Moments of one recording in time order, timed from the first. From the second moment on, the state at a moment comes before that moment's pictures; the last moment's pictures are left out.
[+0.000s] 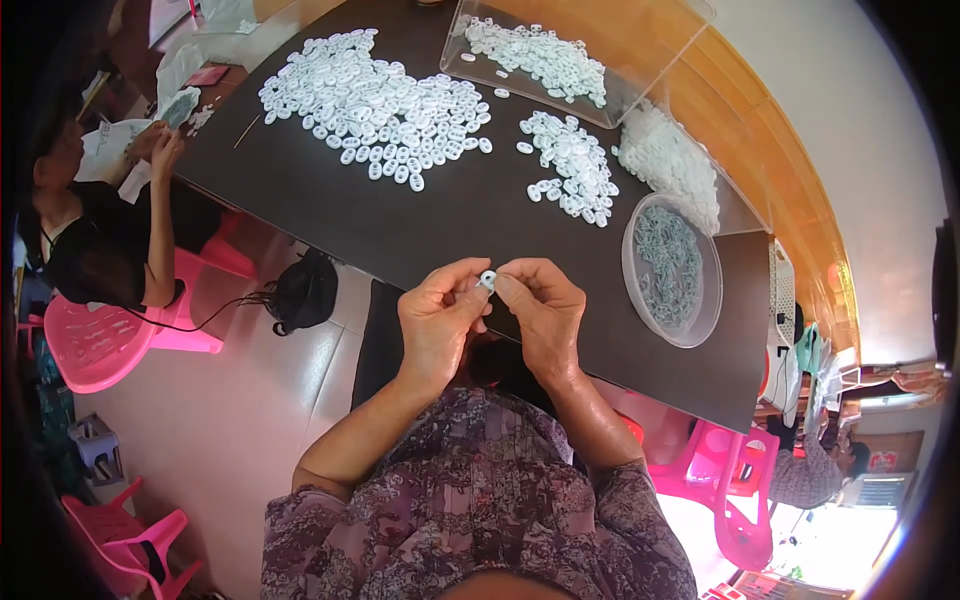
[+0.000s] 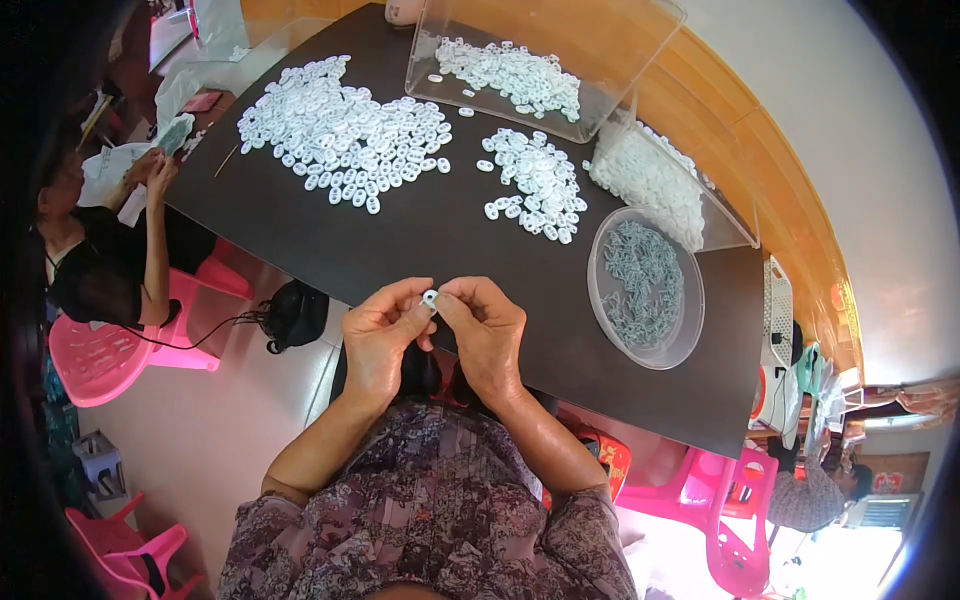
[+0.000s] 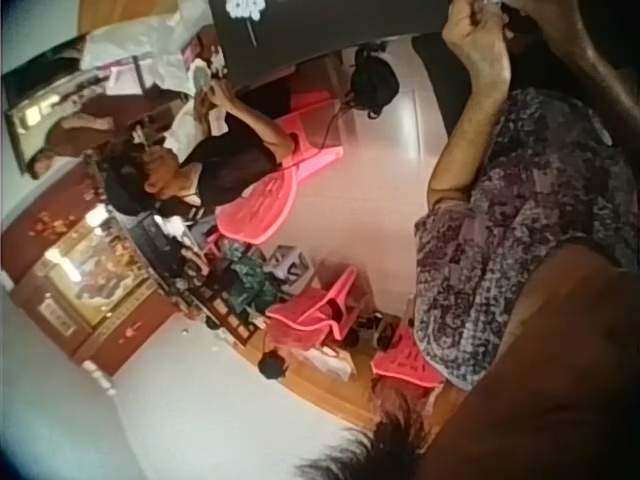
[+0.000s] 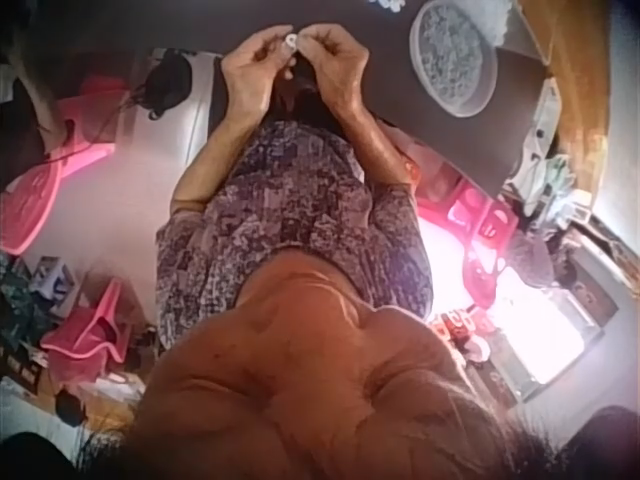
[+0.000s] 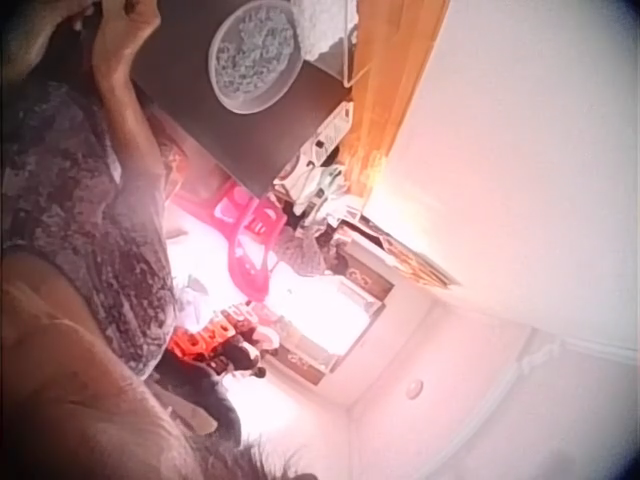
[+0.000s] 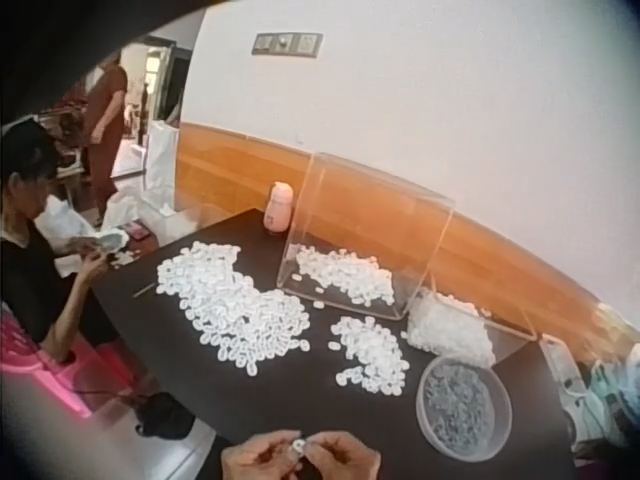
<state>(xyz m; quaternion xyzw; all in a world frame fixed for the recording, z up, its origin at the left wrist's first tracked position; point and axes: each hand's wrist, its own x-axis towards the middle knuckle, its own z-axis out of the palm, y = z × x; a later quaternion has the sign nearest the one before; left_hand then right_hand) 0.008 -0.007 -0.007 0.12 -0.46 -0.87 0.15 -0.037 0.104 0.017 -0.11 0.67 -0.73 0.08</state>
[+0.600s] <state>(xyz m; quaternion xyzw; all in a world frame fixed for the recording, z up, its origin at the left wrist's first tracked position) 0.010 -0.012 0.011 0.11 -0.43 -0.89 0.13 -0.038 0.112 0.027 -0.31 0.79 -0.53 -0.05</state>
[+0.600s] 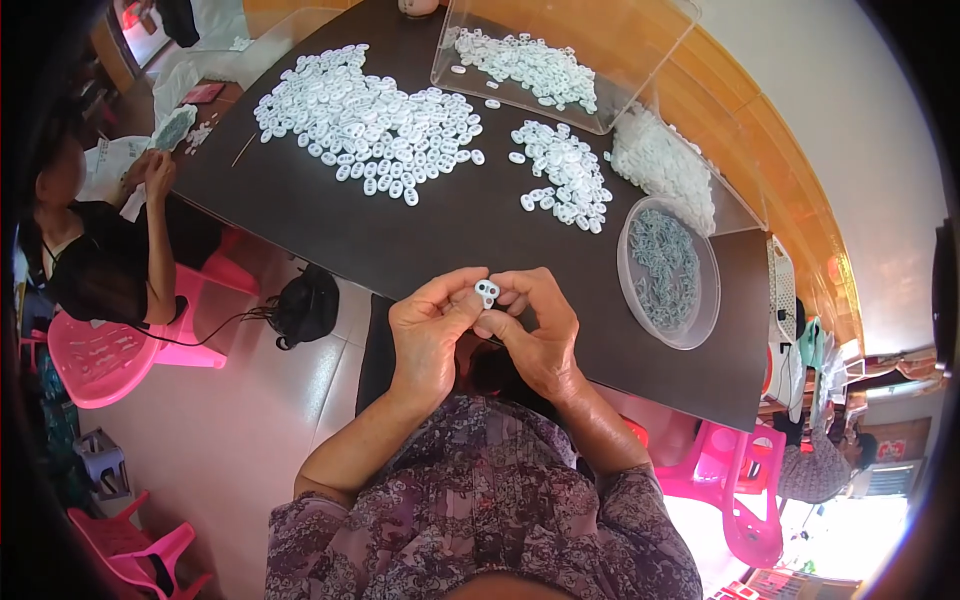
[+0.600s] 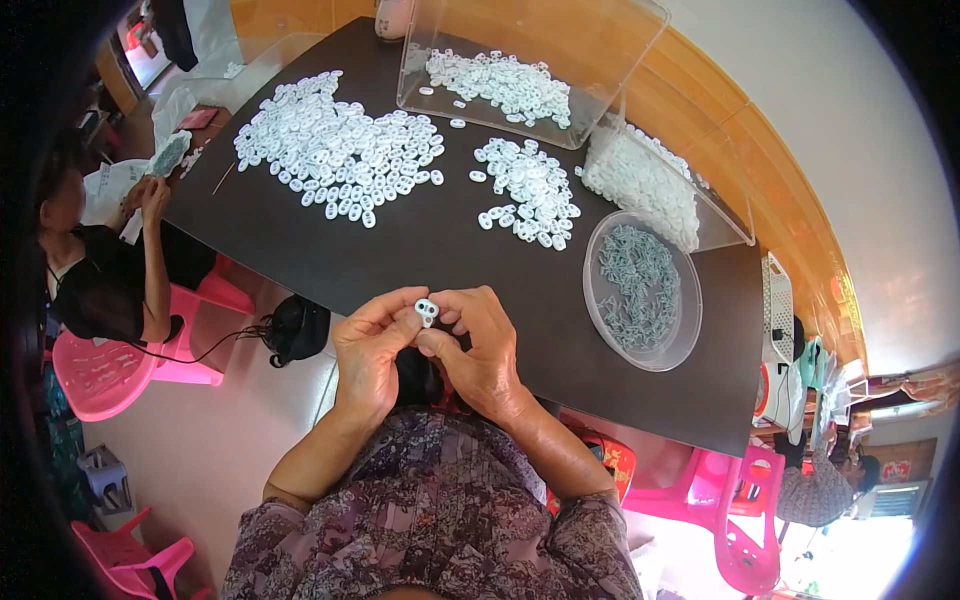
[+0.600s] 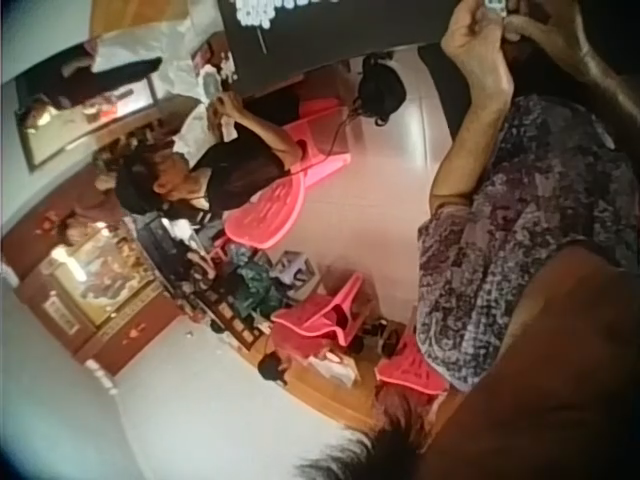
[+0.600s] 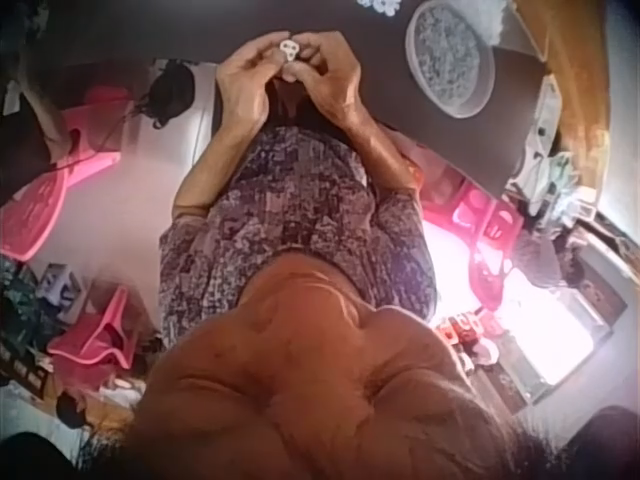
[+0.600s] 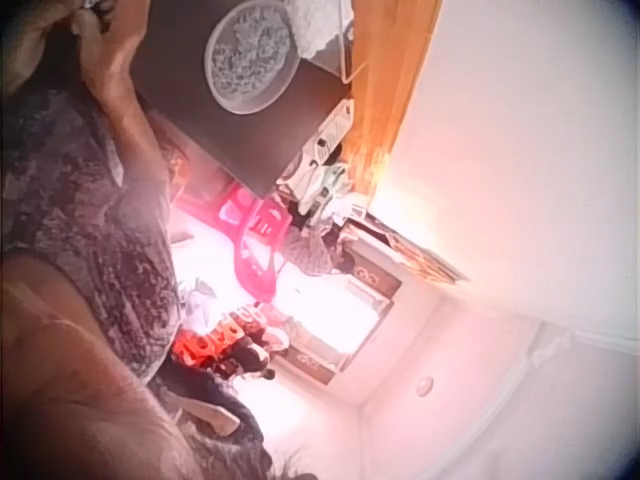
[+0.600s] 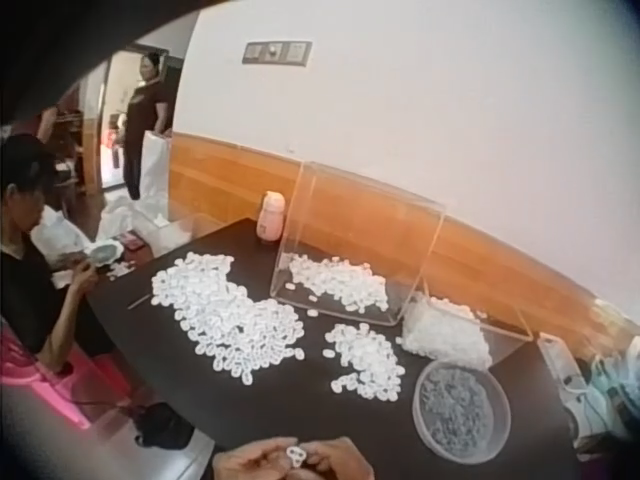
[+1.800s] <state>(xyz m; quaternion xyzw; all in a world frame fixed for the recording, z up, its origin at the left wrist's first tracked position) 0.018 -0.002 0.002 0.01 -0.67 -0.66 0.34 -0.026 0.103 0.017 -0.31 0.72 -0.60 -0.14</state>
